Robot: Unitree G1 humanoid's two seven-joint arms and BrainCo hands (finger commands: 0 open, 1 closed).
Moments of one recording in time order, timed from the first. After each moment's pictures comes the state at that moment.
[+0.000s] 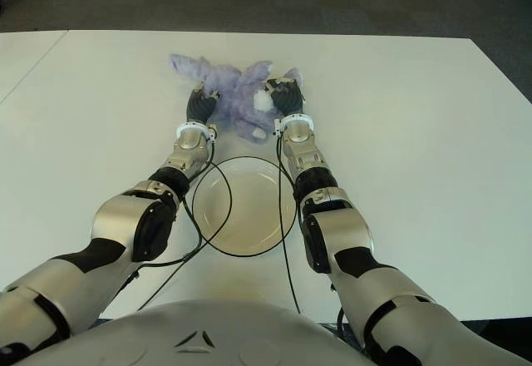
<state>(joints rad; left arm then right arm) -0.83 -0.09 0.14 1.30 0.01 -0.34 0.23 -0.74 -0.03 -0.03 0.96 -0.06 -0.13 -0.13</state>
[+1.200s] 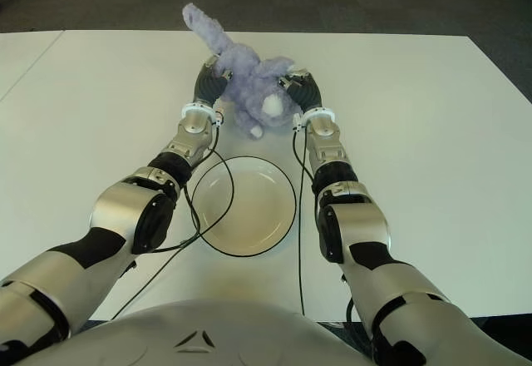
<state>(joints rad) -0.89 -0.07 0.02 1.26 0.08 -0.41 0.21 -0.85 -0.17 -0.12 1.05 0.02 -0.15 0.11</state>
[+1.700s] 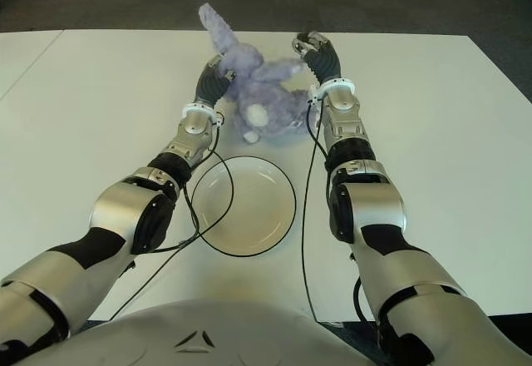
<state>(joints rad) -0.89 -0.06 0.02 1.26 0.10 -0.42 0.21 -0.89 -0.20 -0.14 0.99 0.03 -0.18 0.07</state>
